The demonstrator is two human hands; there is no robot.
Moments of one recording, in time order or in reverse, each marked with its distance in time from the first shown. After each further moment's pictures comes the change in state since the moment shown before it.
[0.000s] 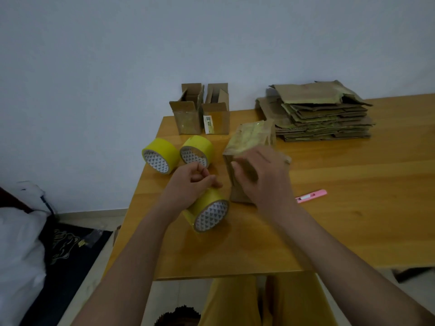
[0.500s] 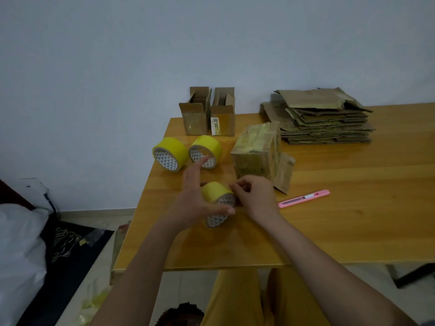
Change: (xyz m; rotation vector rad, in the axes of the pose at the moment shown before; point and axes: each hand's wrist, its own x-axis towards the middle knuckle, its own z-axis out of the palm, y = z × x) left_hand -0.030 -0.025 -0.008 0.153 -0.073 0.107; right_hand -0.021 -0.023 0.030 0.195 -0.327 0.586
